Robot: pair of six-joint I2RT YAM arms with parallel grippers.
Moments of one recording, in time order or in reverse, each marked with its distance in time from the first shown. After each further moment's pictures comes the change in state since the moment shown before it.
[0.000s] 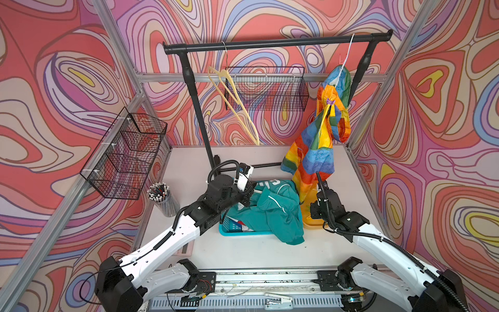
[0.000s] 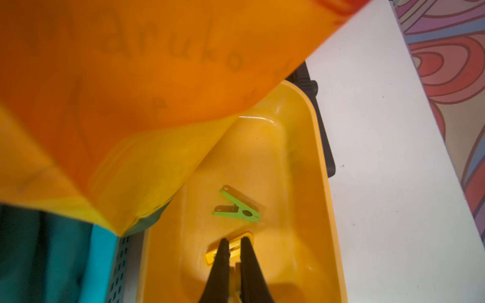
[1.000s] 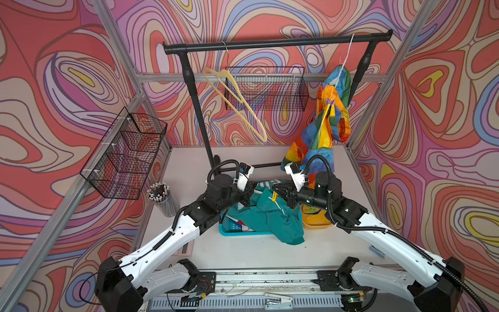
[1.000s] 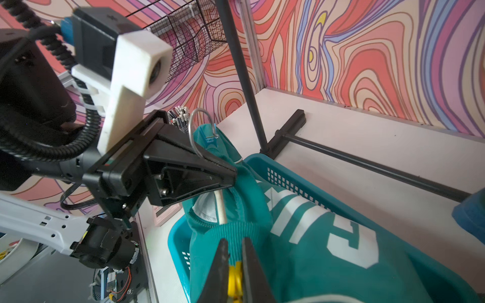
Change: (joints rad) left arm 0.001 -0.002 0.005 -0.007 0.026 0.001; right arm 0.213 0.078 0.305 0.311 -0.669 -0.067
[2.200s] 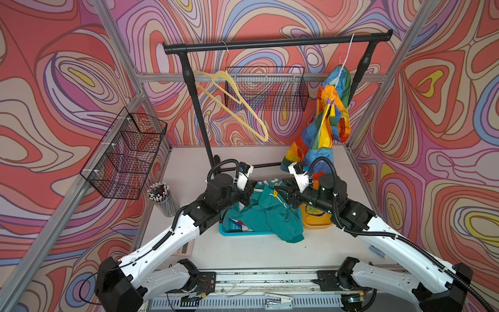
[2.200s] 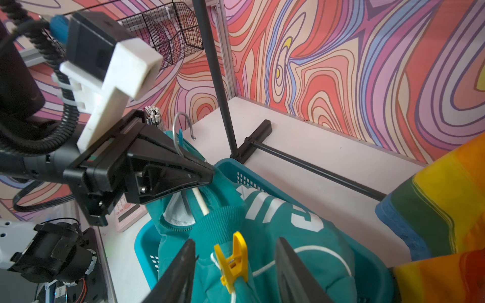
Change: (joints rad) left arm -0.001 0.001 0.011 -0.007 -0.007 0.001; right arm 0.039 -0.042 0.036 -0.076 0.148 -0.101
